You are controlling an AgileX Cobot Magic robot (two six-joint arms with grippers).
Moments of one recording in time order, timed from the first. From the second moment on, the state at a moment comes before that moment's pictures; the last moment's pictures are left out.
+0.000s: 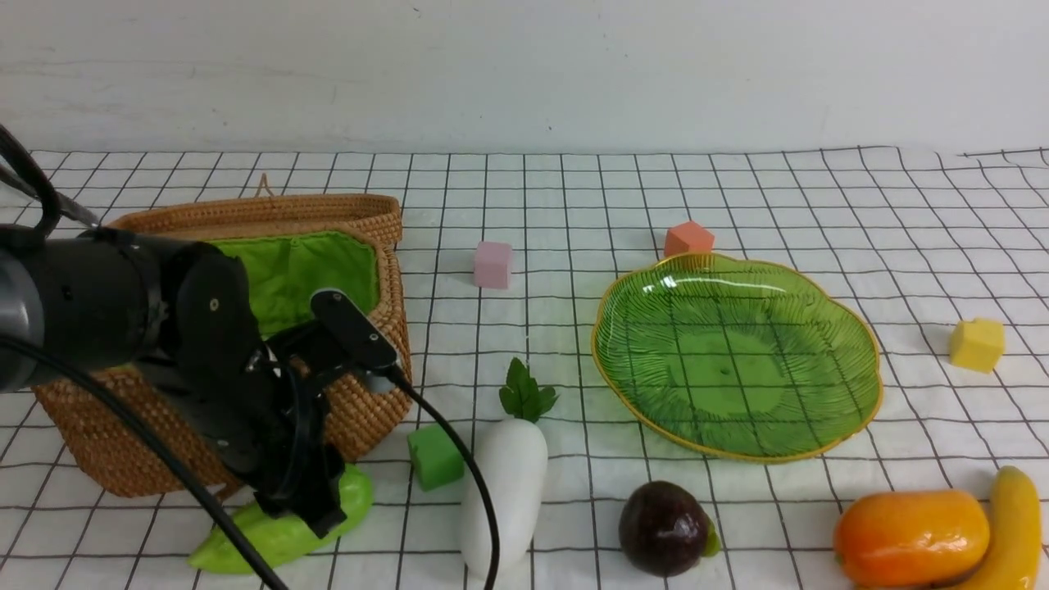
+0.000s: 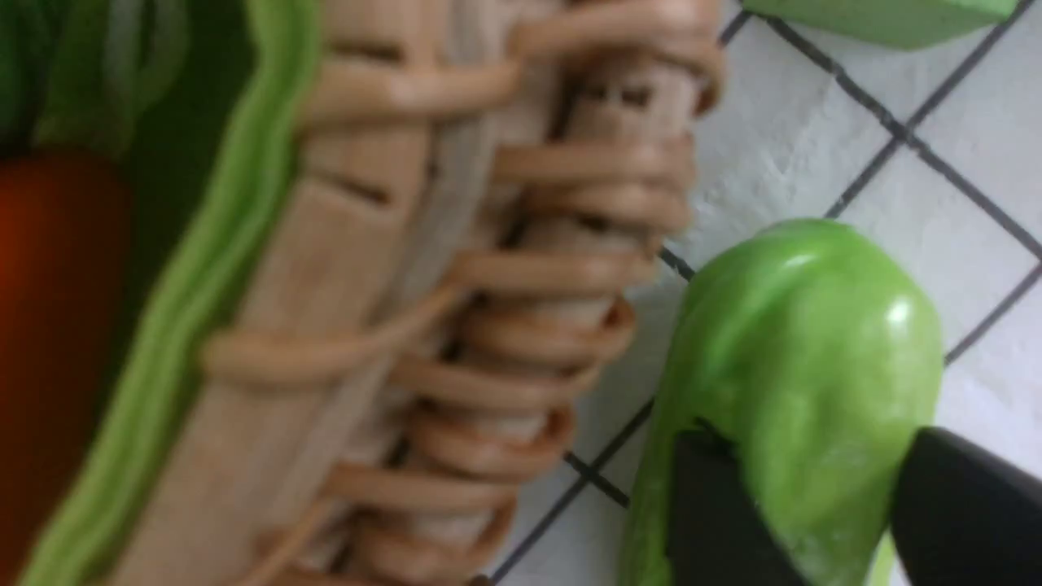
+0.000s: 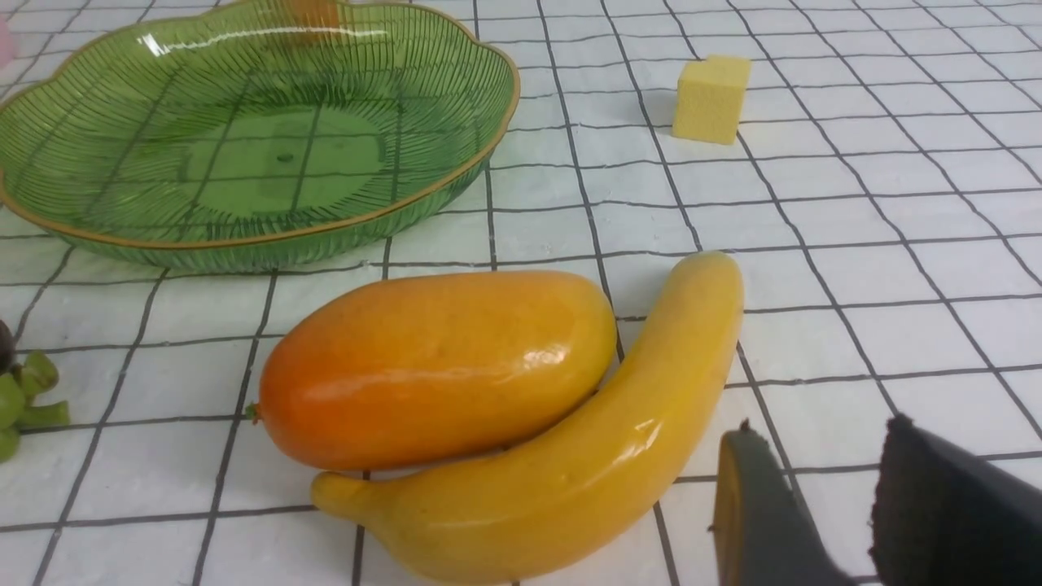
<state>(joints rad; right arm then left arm) -0.12 -0.01 0.01 0.15 0.39 -0.16 -0.32 1.67 -1.01 -0.08 0.73 0.60</state>
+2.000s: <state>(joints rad) -0.12 -0.01 0.01 0.15 0.39 -0.16 -0.31 1.53 -1.47 0.32 1.03 0.64</state>
